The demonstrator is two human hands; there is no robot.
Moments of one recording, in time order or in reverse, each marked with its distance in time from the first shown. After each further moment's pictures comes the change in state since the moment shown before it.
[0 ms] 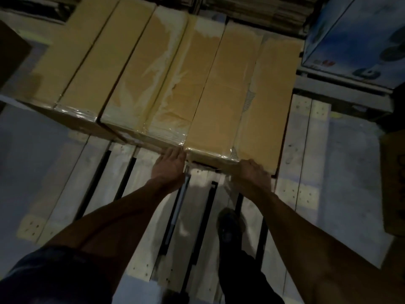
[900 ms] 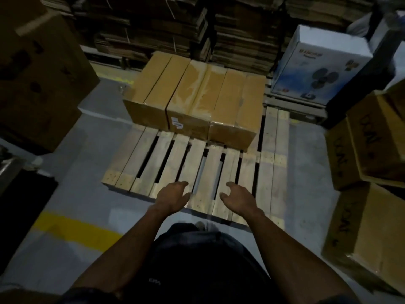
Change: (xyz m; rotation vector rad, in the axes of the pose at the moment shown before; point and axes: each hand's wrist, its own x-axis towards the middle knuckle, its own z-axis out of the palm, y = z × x) left_hand -0.528 -0.052 0.043 -0.283 0.074 0.049; right_hand -0.519 -0.073 0.103 0.087 -0.004 -0.063
